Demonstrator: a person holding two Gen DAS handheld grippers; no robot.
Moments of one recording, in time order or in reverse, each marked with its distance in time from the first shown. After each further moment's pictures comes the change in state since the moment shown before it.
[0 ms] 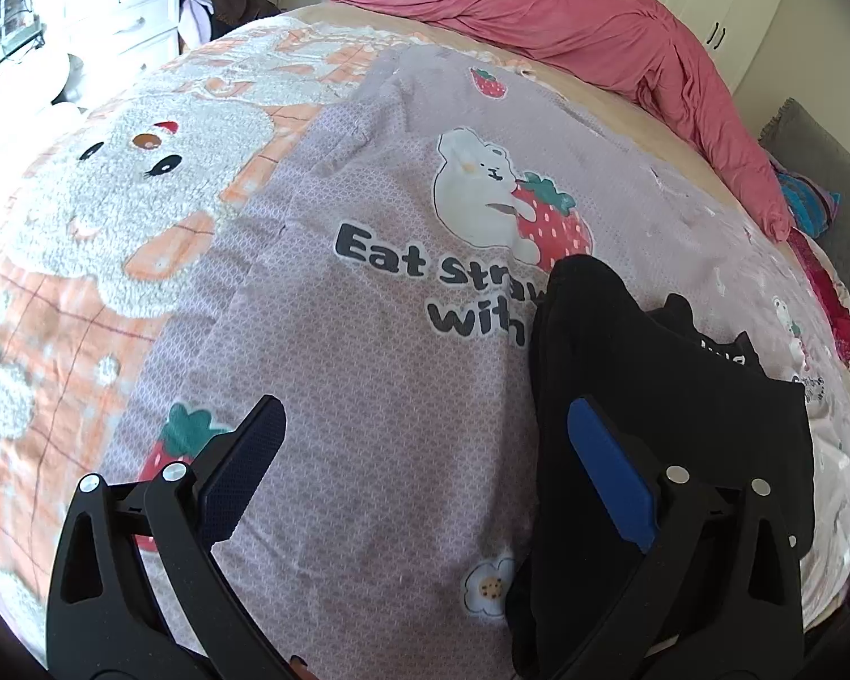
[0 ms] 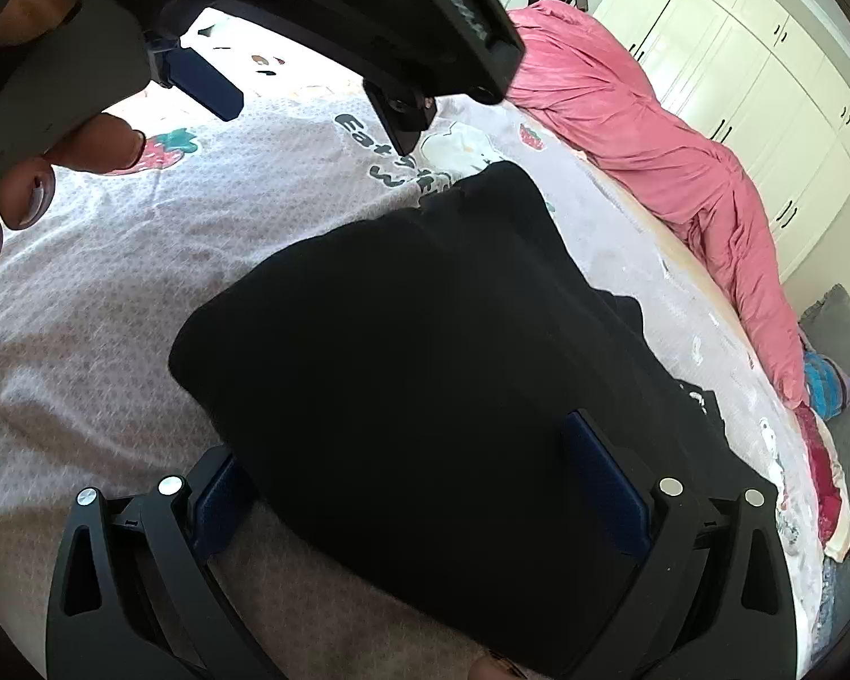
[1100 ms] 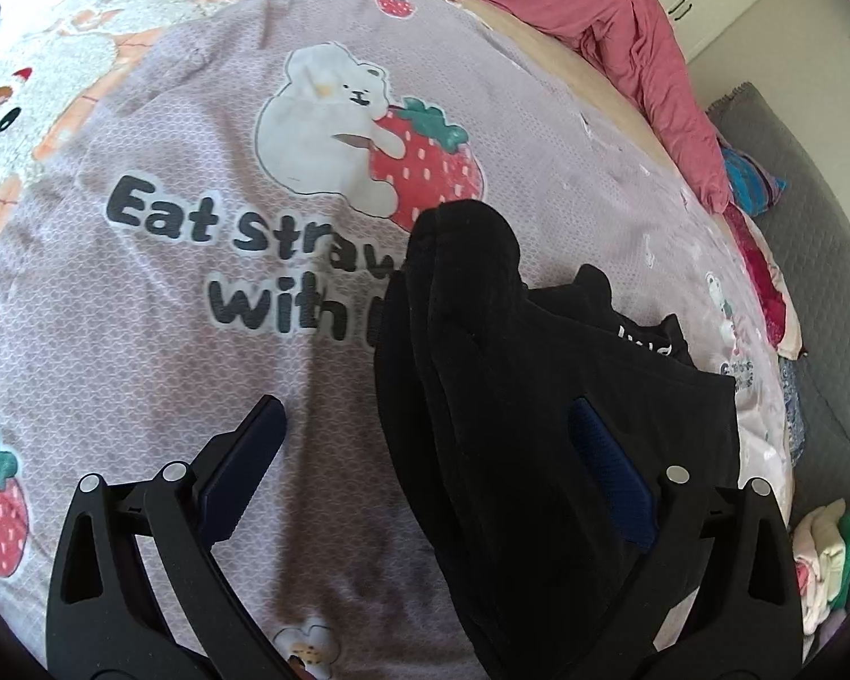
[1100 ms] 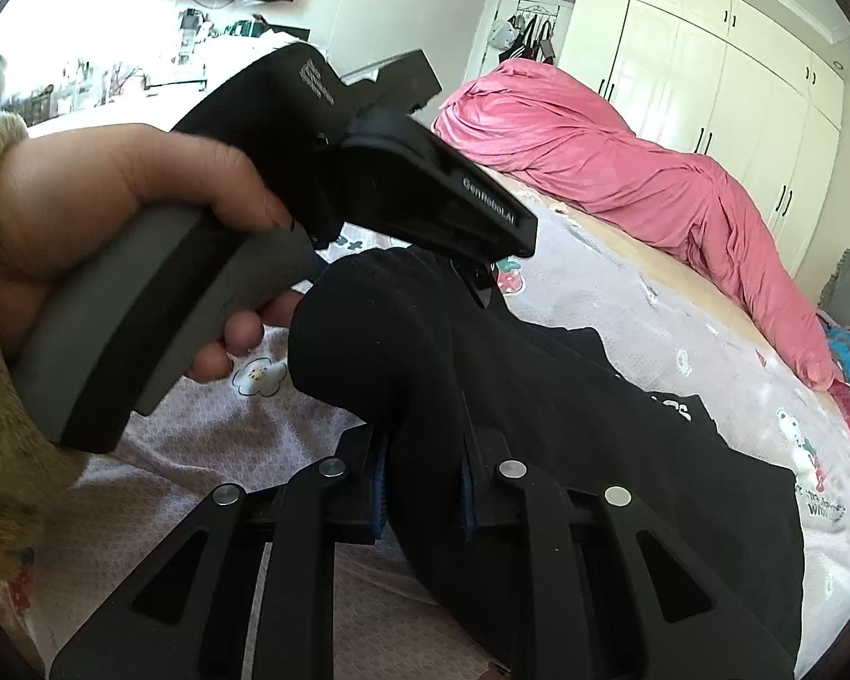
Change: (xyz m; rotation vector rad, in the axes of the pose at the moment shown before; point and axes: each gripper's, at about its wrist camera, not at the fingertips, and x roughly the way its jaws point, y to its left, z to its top) left arm 0.056 -0.057 0.014 -0.025 0.183 -0.239; right arm -0.064 -0.042 -0.024 0.151 -0.233 0.100
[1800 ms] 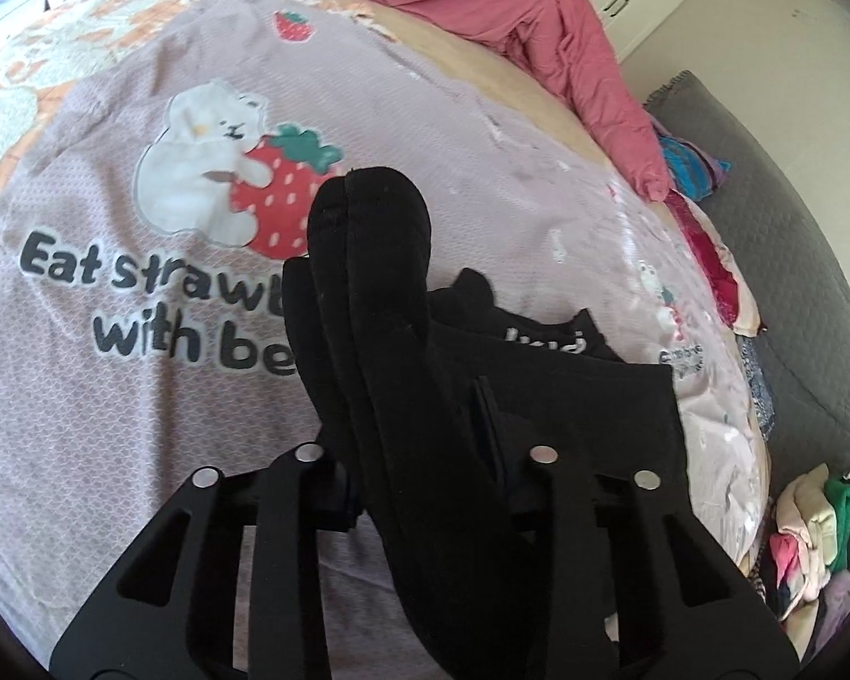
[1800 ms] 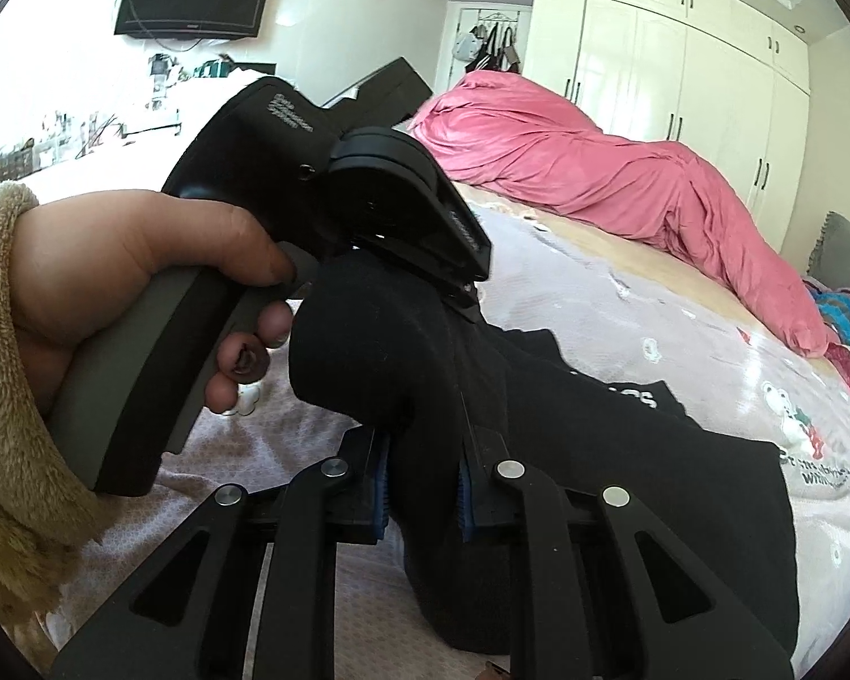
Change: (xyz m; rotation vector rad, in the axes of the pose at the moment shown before) left arm -0.008 -0.055 -0.003 0.089 -0.046 -0.129; right arm -0.030 -0.033 -0.001 0.108 -0.055 0.002
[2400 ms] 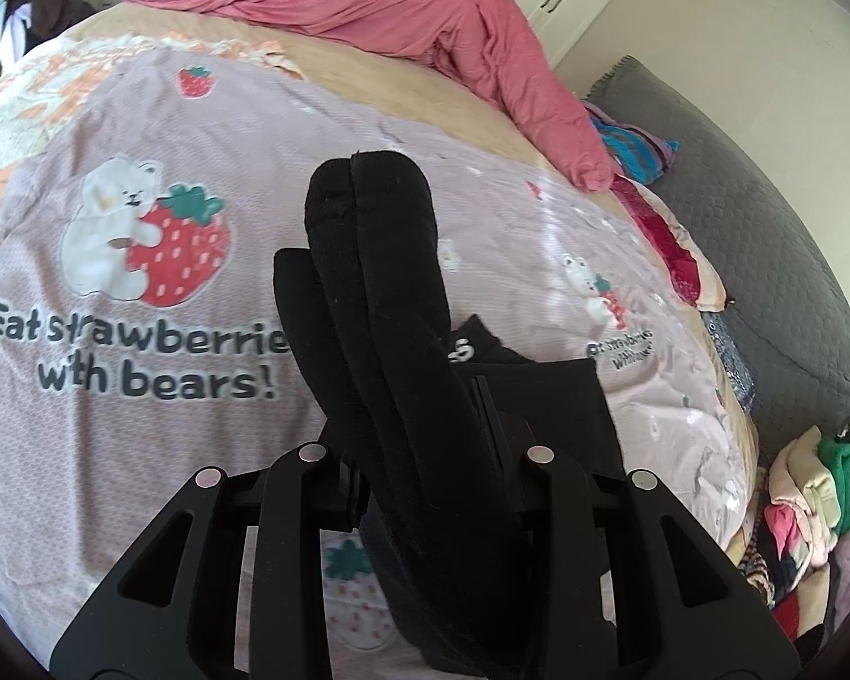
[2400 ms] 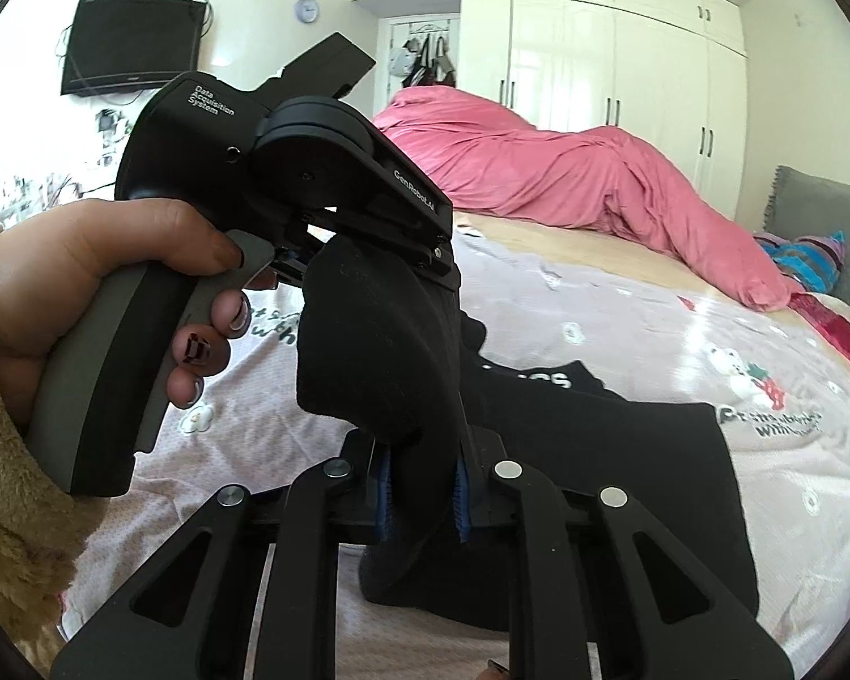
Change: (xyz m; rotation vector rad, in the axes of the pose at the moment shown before) left arm -0.013 -0.082 -0.001 0.117 -0.037 -0.057; right arm -0.051 -0.053 -0.007 0.147 -0.040 -0.081
